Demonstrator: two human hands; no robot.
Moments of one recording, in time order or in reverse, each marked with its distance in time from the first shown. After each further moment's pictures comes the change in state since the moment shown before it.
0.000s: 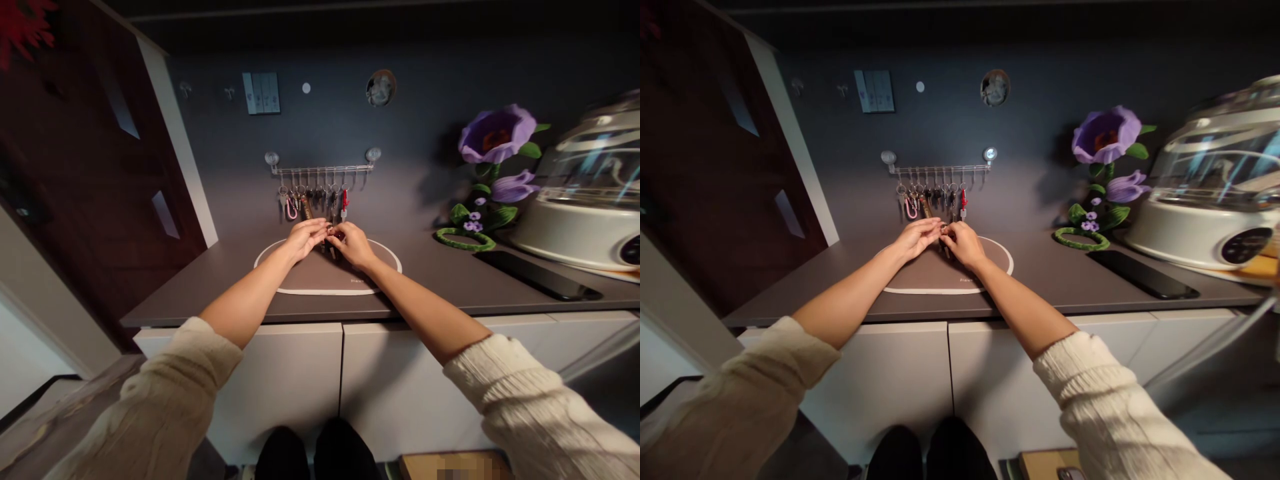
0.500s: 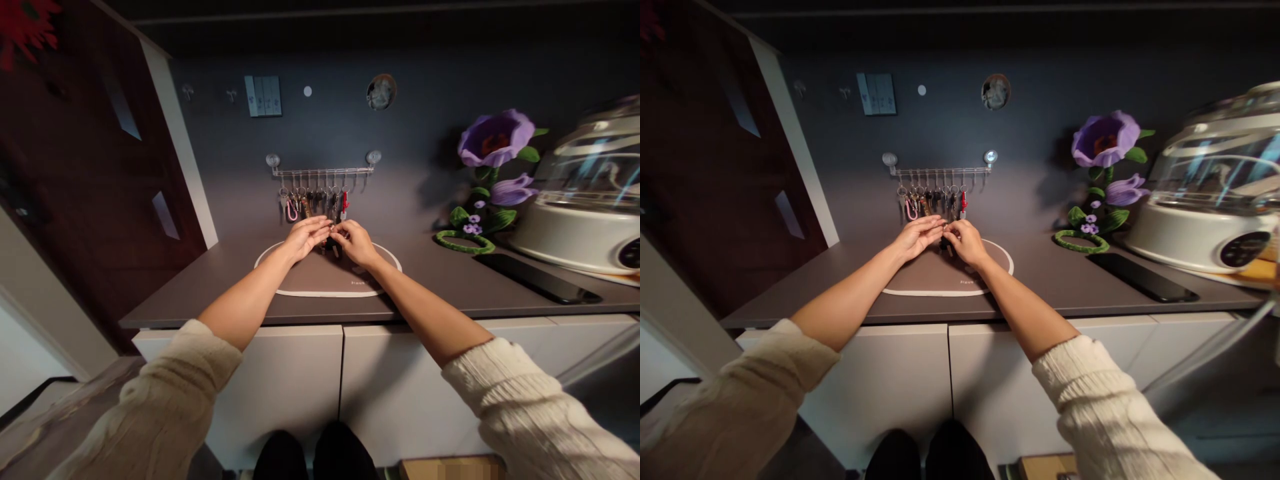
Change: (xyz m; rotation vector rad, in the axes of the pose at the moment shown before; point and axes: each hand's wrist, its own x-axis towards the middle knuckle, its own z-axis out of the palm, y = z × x) left_hand -0.002 0.005 -0.001 0.007 -0.098 0.032; right_hand 0.005 0.000 -0.009 0.105 0.033 -0.025
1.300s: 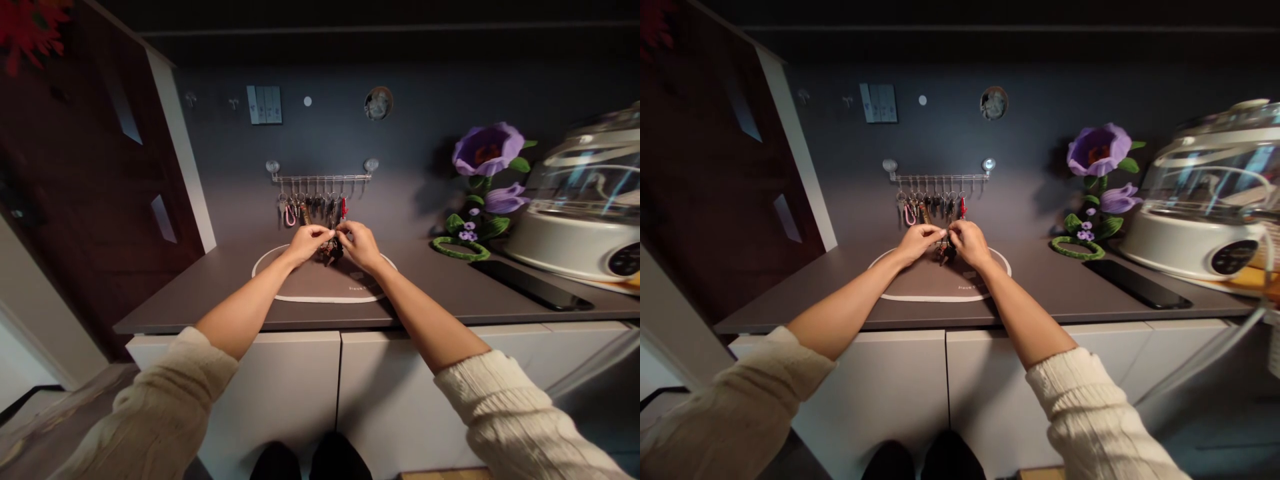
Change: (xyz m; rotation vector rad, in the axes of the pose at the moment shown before) left_hand -0.004 0.000 0.003 0.780 -0.082 0.357; right_hand 0.006 -0.004 -0.016 -0.121 0.048 -0.046
